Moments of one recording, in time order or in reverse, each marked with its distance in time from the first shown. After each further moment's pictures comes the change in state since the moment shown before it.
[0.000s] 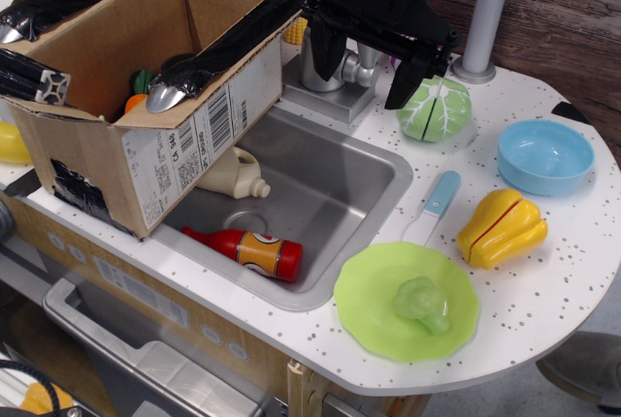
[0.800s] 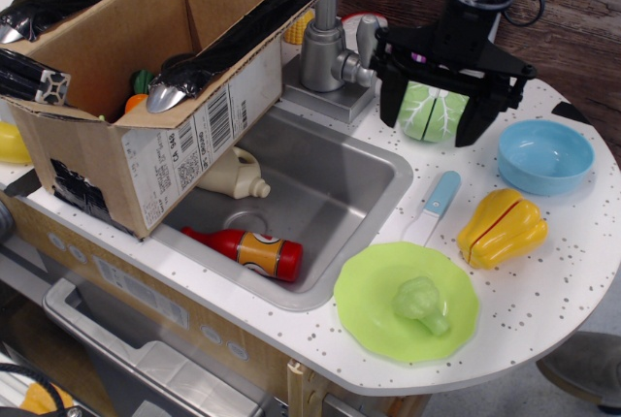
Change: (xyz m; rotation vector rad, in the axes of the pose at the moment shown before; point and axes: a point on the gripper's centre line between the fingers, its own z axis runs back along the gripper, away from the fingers) arm 0.012 -0.052 -0.025 -0.022 0.148 0.214
